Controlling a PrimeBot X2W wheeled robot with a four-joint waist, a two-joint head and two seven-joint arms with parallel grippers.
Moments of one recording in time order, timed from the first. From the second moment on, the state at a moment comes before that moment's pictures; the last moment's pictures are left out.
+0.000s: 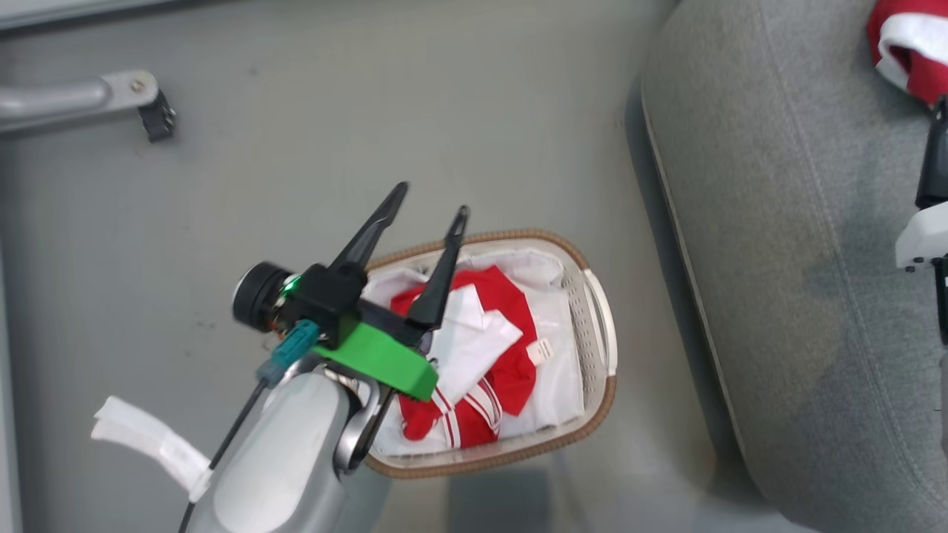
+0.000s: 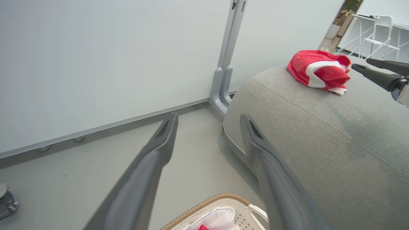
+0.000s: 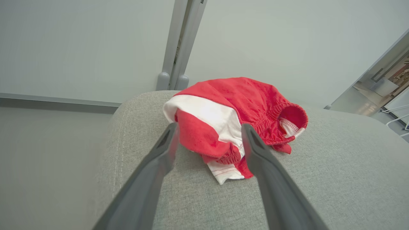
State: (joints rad) left arm -0.46 0.11 -0.51 0.27 -0.32 -0.13 -0.26; right arm -0.62 -0.25 -0.32 0.52 -0.14 0.13 -0.26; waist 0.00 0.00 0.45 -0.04
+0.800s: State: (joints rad) left arm -0.08 0.05 -0.06 0.32 -0.27 -0.12 -0.26; right arm -0.32 -0.05 -0.10 0.37 -0.02 0.13 -0.26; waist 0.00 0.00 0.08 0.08
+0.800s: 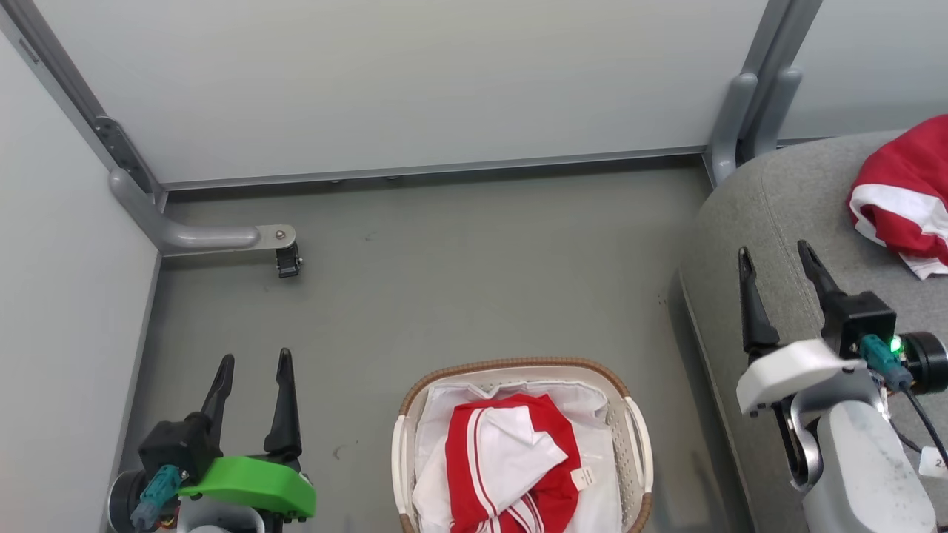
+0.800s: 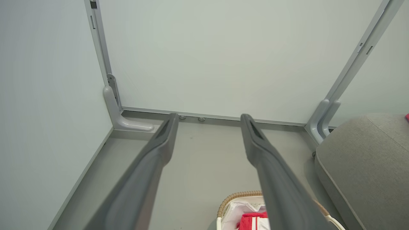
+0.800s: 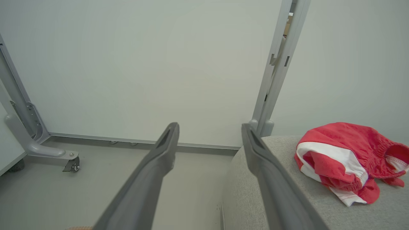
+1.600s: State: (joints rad) left arm -0.01 0.05 -0.07 0.32 -0.29 -0.13 -0.26; right arm -0.11 -0.05 -0.02 0.28 0.08 0.13 -0.26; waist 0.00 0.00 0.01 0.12
